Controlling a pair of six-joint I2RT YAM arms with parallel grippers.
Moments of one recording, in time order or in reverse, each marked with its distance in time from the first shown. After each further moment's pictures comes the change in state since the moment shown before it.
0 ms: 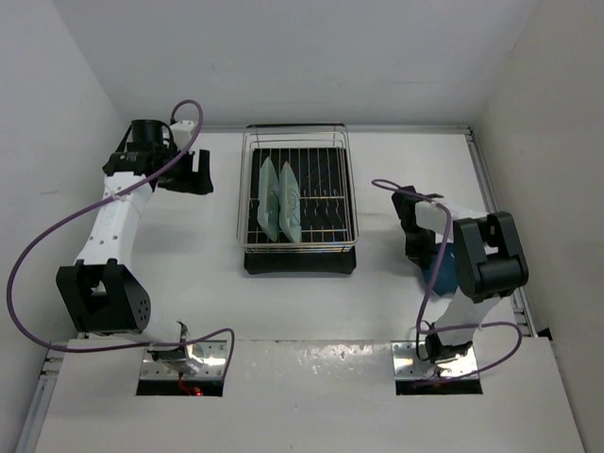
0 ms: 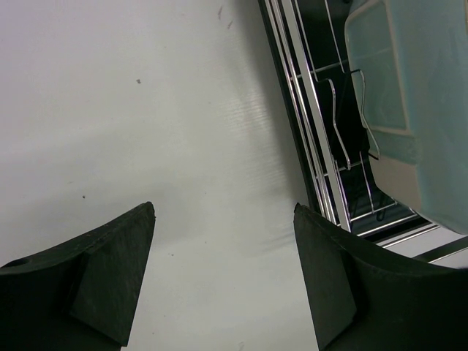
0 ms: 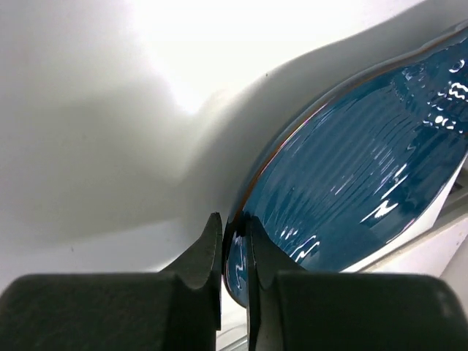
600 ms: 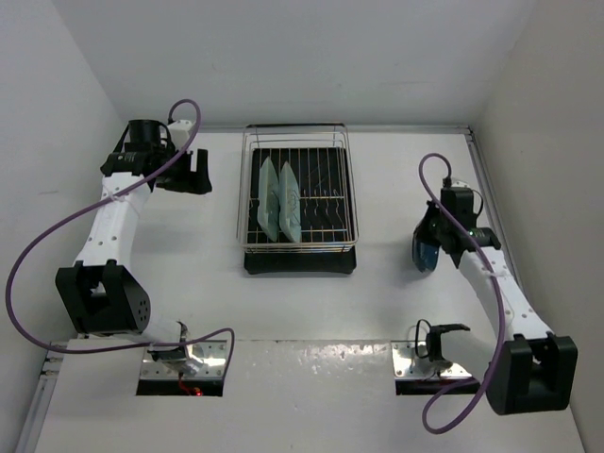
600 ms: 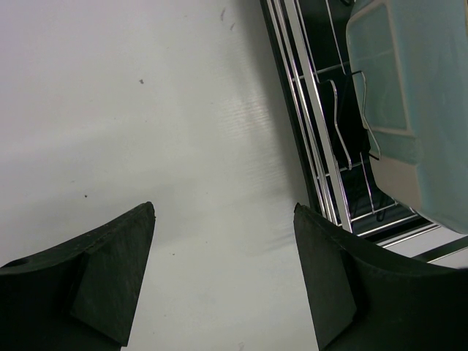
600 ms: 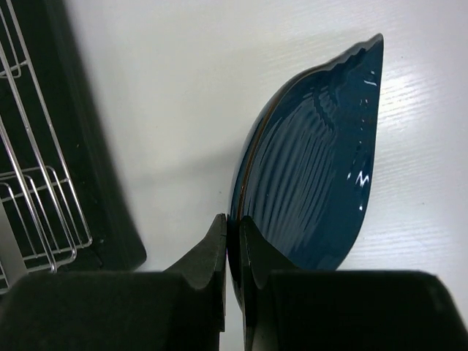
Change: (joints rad) left arm 0.011 -0.007 0.000 0.000 0.007 0.000; right arm -0.121 -0.686 -0.204 0.292 -0.396 0.008
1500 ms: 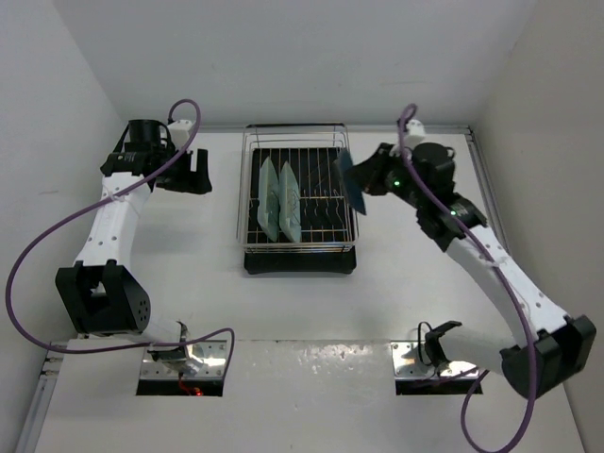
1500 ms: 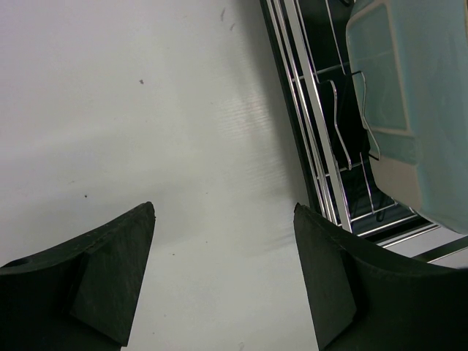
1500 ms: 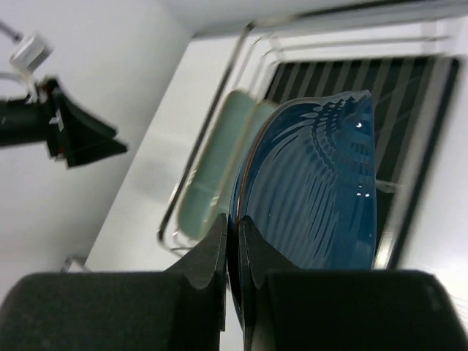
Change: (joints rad) left arm 0.000 0.000 0.000 0.000 0.000 -0.001; right arm 0.322 0.055 0.357 0.275 -0.250 0.134
